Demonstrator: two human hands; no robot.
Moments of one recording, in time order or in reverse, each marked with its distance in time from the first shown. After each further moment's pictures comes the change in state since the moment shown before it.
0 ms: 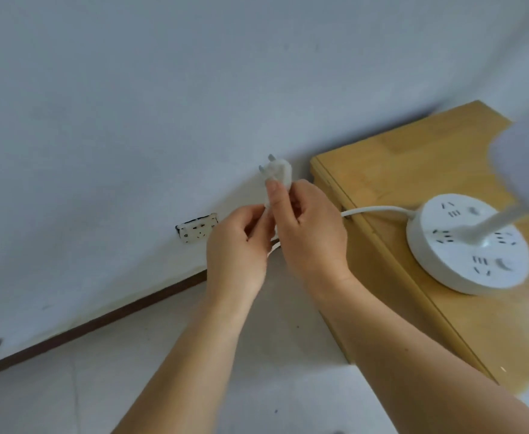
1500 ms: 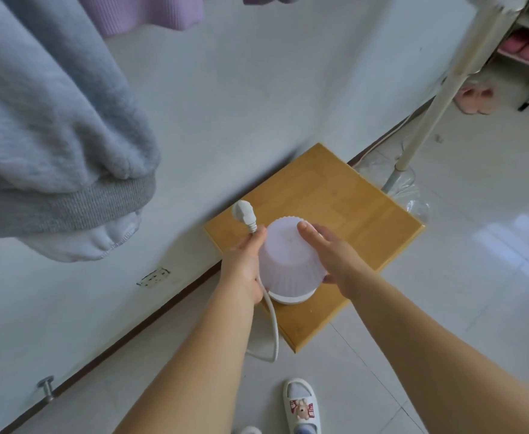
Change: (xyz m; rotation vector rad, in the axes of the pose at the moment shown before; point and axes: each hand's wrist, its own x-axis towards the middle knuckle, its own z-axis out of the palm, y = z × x) left_hand -0.048 0.258 0.169 -0.275 -0.211 -0.817; right_hand 0.048 0.029 -0.345 0.494 -0.314 0.920
